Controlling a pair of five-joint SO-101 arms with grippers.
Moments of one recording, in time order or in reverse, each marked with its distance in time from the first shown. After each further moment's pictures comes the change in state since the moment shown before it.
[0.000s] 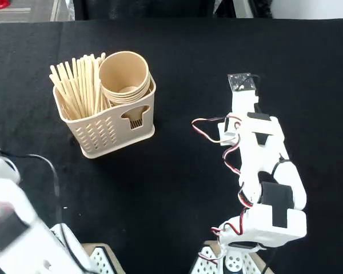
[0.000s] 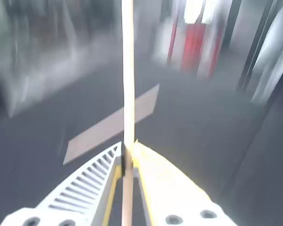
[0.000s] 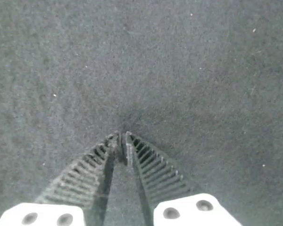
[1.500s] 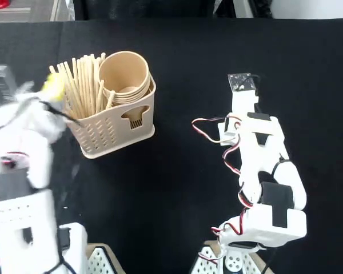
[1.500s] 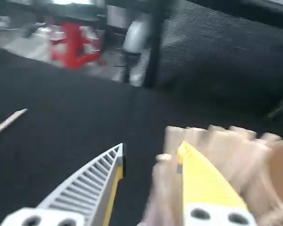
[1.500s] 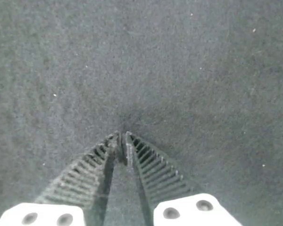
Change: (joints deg) left arm 28.8 24.4 -21.9 1.8 10.0; right arm 0.0 0.0 0.0 0.0 0.0
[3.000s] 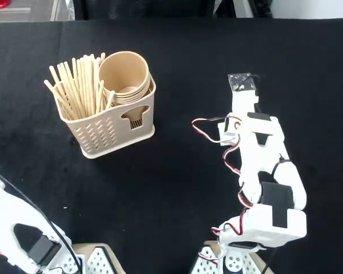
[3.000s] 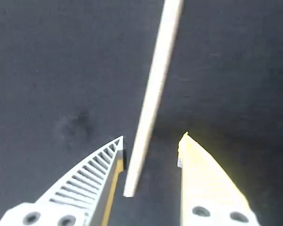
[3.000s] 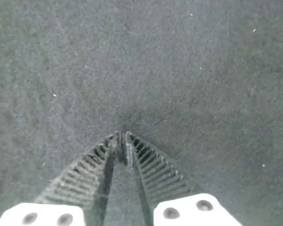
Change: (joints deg) left arm -43.0 133.0 -126.2 26.6 -62.7; right arm 0.0 0.0 0.0 0.0 0.0
